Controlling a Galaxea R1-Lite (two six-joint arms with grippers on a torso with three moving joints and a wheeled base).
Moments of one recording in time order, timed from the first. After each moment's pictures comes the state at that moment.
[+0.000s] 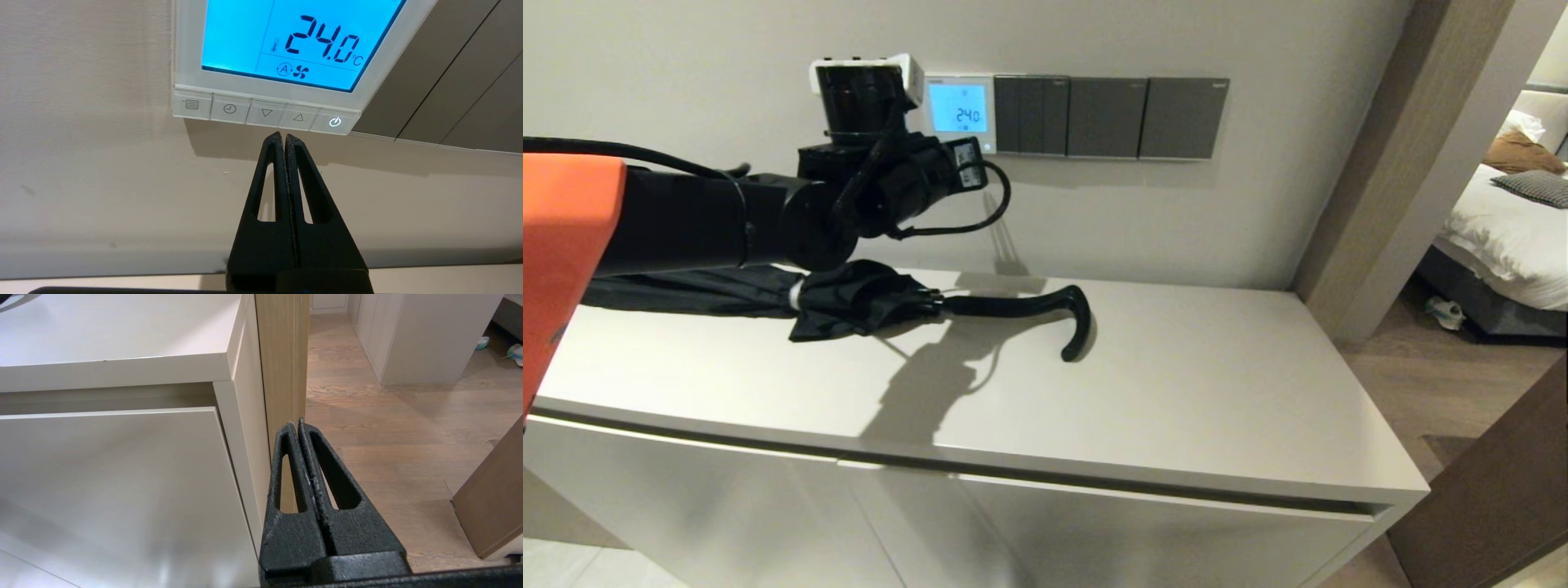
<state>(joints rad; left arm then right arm) -0.47 2.06 -1.73 -0.34 0.16 -0.22 0.00 0.01 0.00 0.00 0.00 -0.01</state>
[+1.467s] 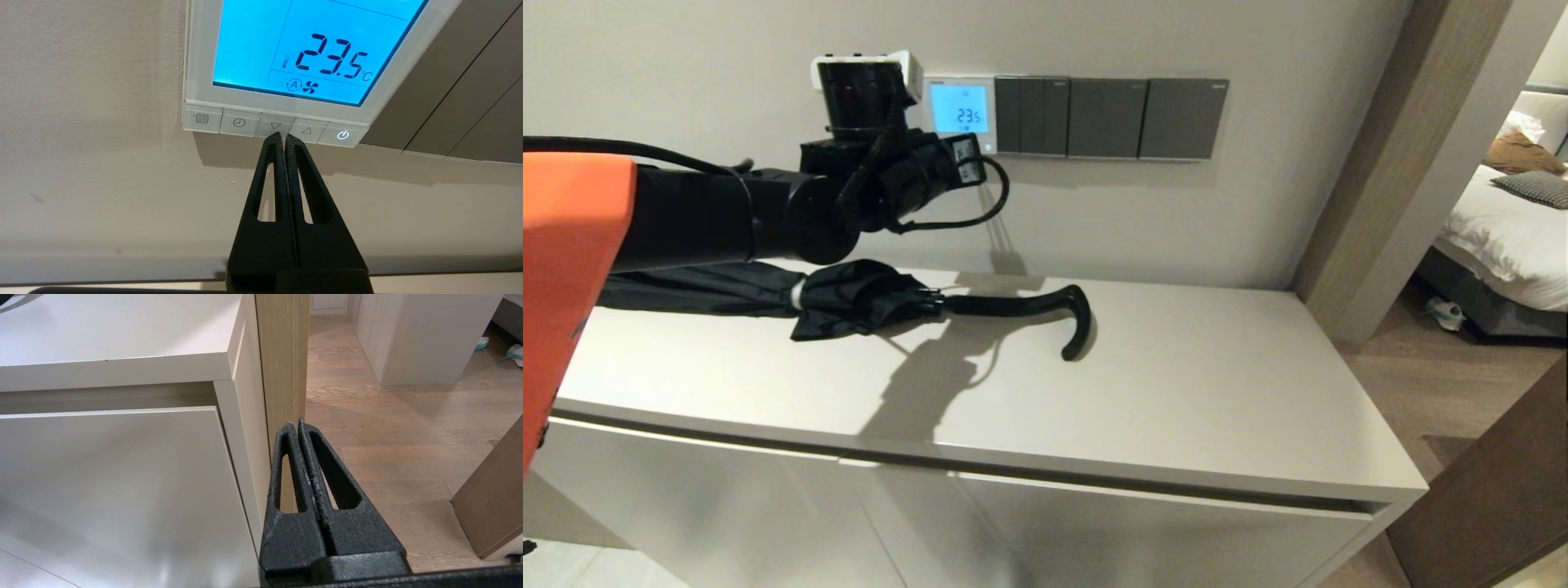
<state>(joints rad) -0.45 2.09 -1.79 -0.32 0.16 -0.22 0.00 0.01 0.00 0.00 0.00 -0.01</state>
